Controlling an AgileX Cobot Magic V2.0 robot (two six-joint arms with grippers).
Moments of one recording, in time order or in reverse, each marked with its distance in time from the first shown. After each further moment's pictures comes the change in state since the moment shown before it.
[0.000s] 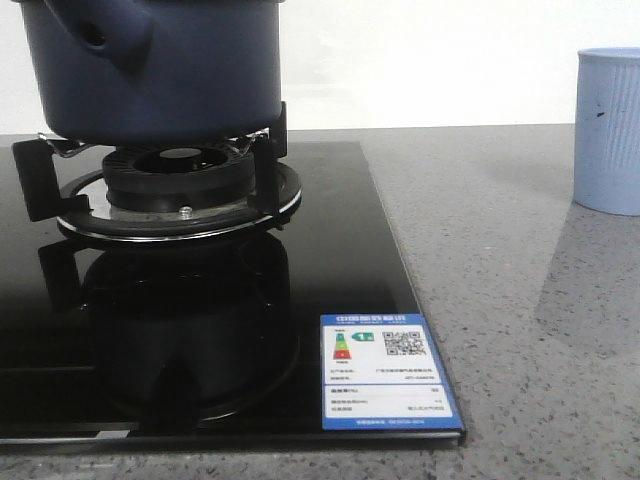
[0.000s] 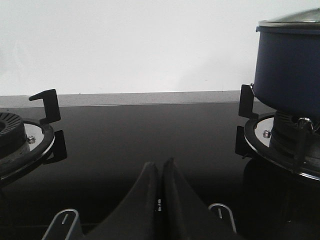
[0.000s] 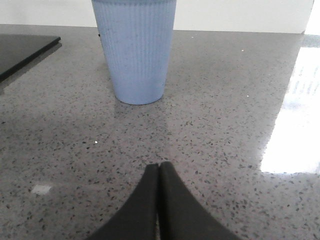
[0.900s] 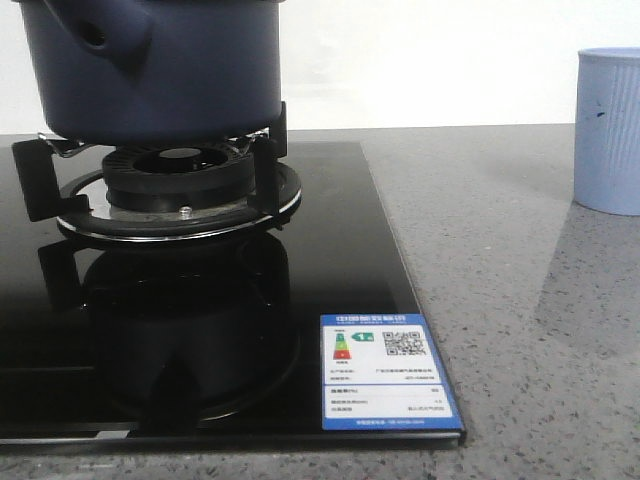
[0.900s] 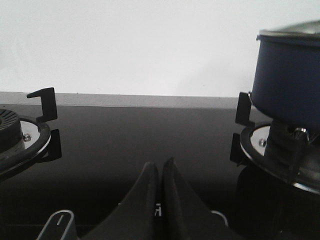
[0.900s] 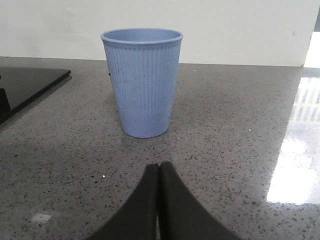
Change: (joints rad) left arm 0.000 0.000 0.000 -0.063 -0.017 0.000; right arm 0.000 0.000 0.000 0.000 -0.105 0.000
